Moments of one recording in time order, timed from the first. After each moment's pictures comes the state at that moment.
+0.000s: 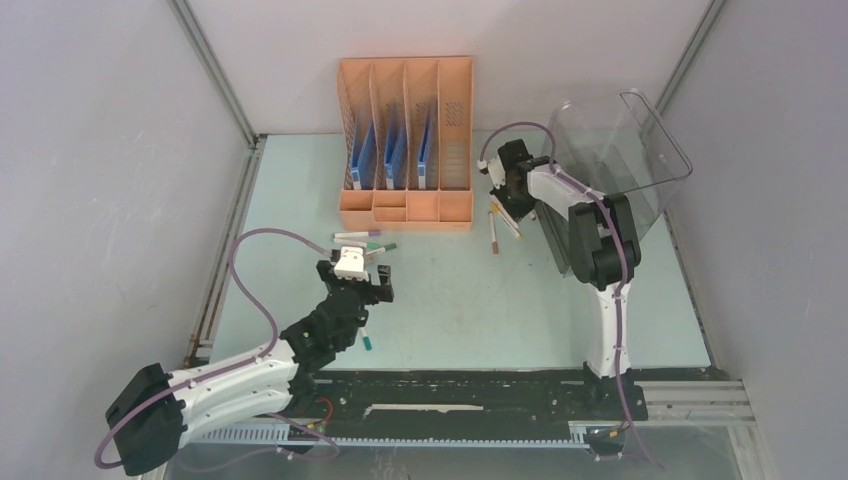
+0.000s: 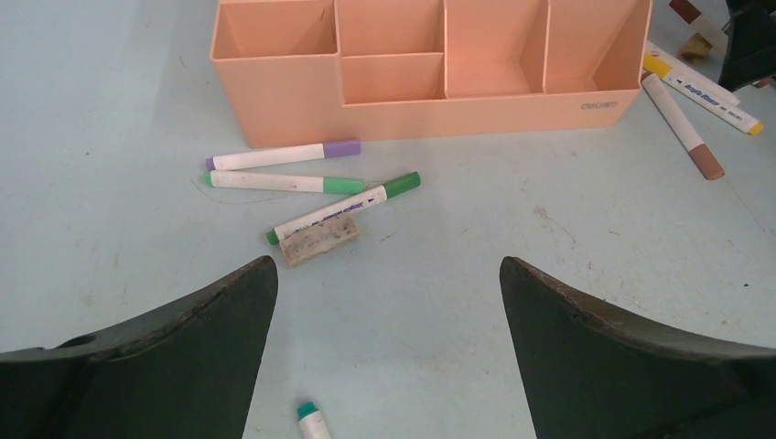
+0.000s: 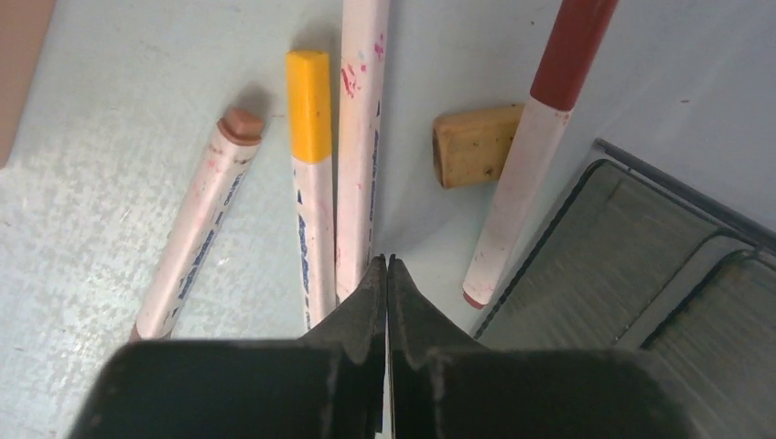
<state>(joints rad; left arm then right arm) -0.89 0.80 0.23 0.33 -0.75 -0.22 0.30 2.19 1.71 -0.69 0.07 -0.33</state>
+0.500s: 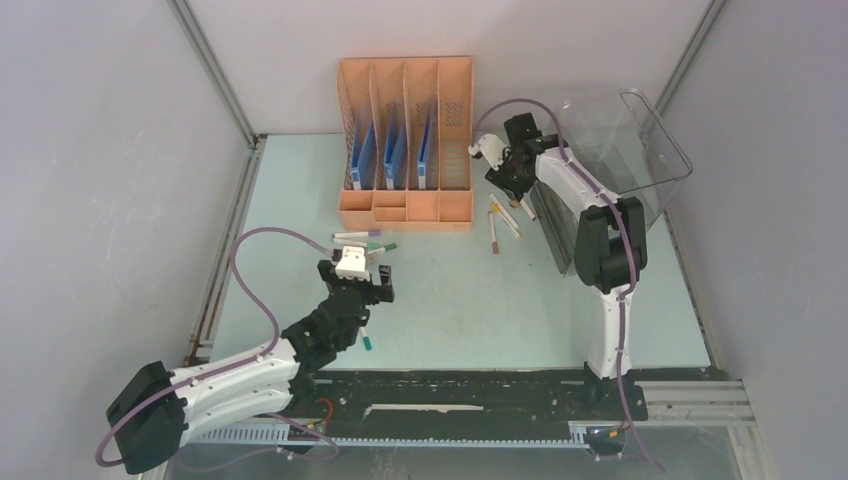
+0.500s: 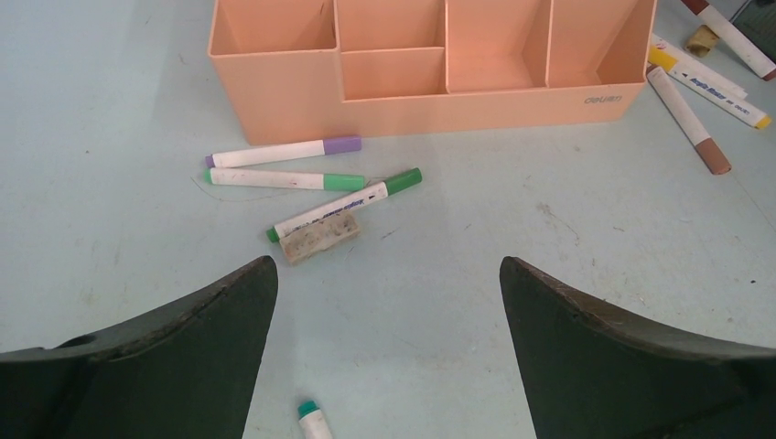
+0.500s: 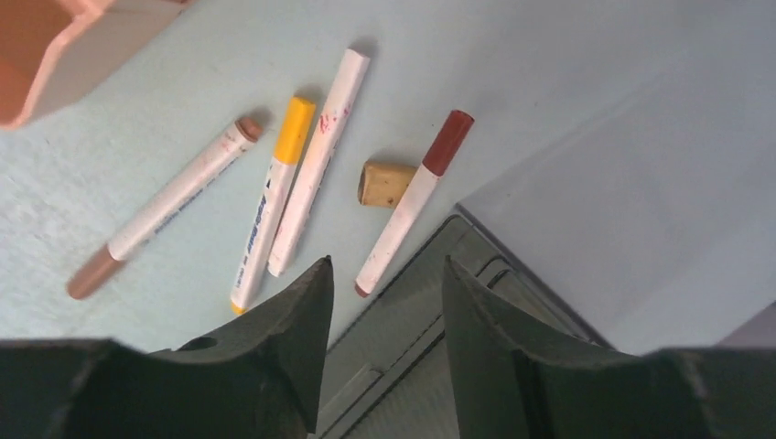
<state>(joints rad) -0.89 0.82 0.24 0.33 -0.75 -0.22 0.30 2.14 1.87 -0.77 -0.03 -0.65</state>
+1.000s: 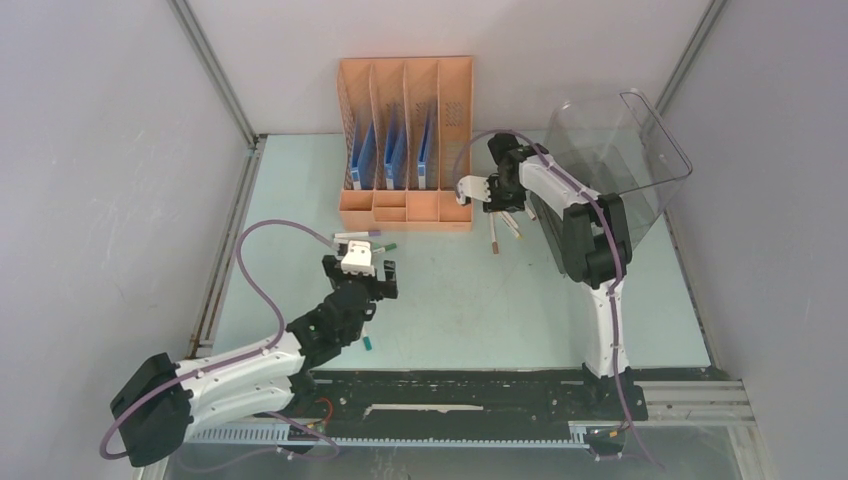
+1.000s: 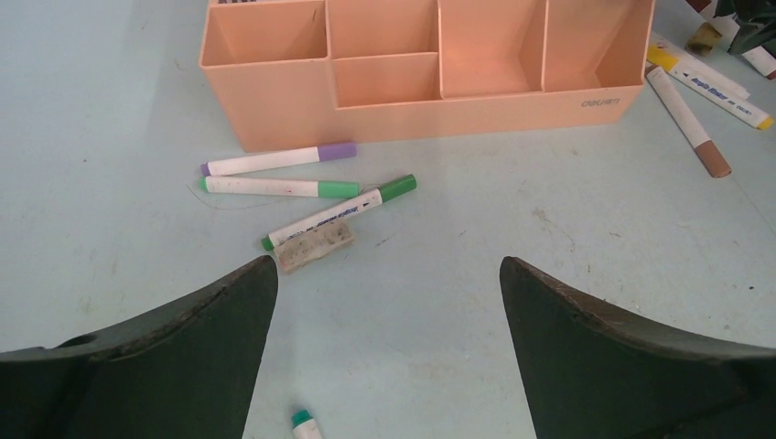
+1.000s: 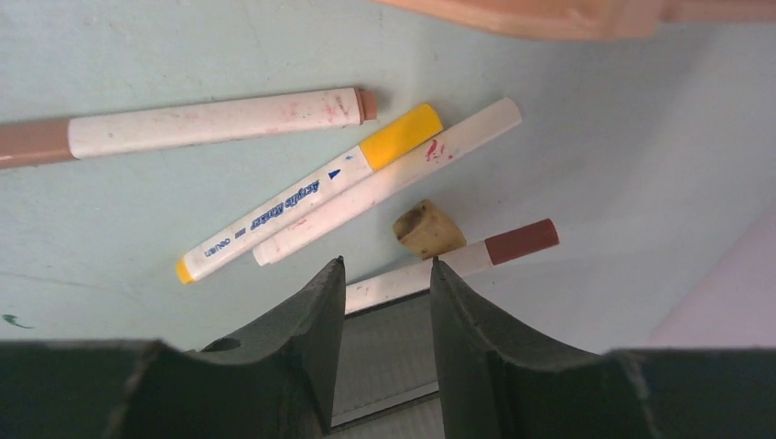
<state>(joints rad) -0.89 0.88 0.29 0.32 -0.75 -0.22 0.34 2.21 1.86 -0.88 -0.03 -1.28</state>
